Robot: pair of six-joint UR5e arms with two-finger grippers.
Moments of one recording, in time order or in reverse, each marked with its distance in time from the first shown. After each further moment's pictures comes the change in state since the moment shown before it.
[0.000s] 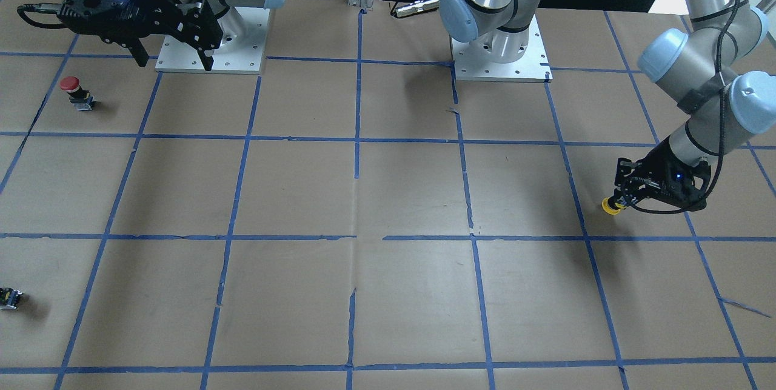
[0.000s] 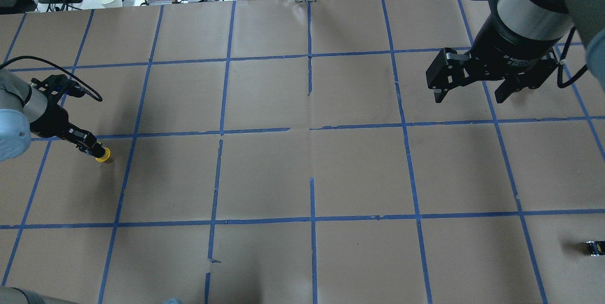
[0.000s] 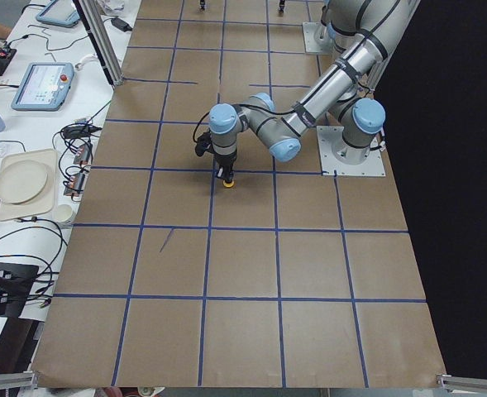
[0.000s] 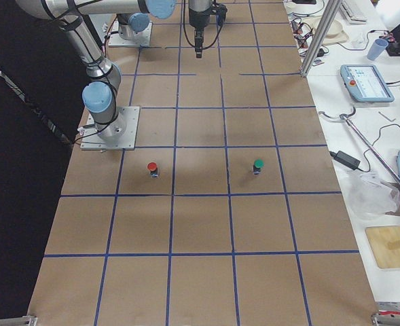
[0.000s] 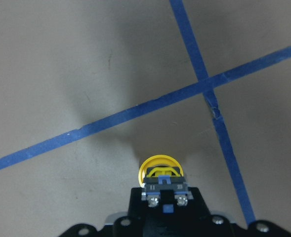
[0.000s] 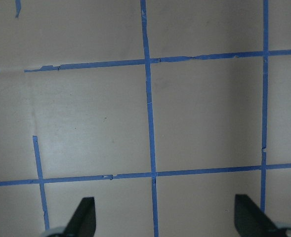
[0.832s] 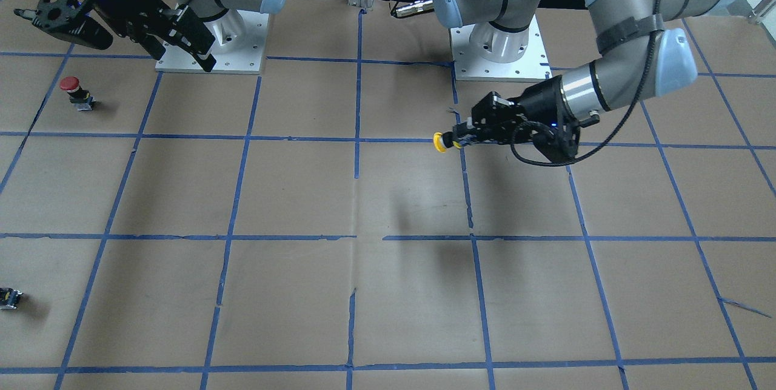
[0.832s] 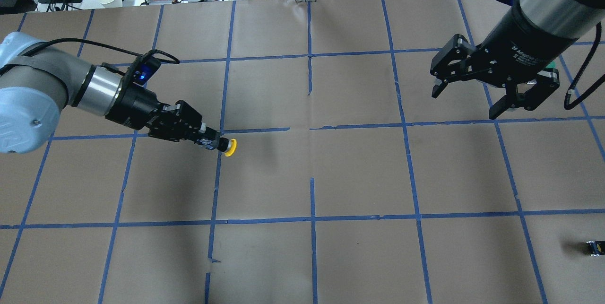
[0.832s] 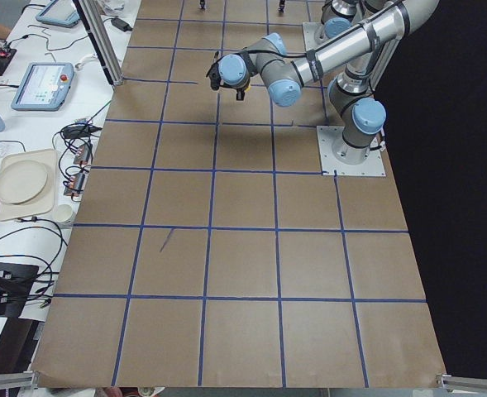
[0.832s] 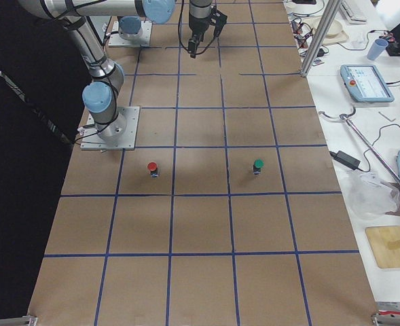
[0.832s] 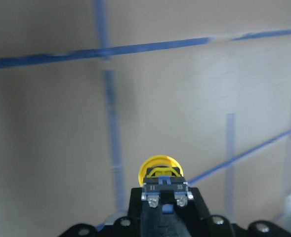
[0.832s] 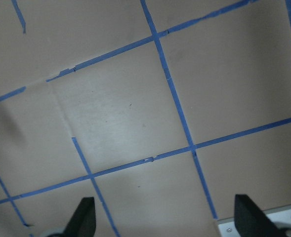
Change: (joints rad) left arm -0.333 0.211 0.001 -0.558 -0.732 -0.478; right arm -0.137 0.011 -0.007 0.133 0.250 0.257
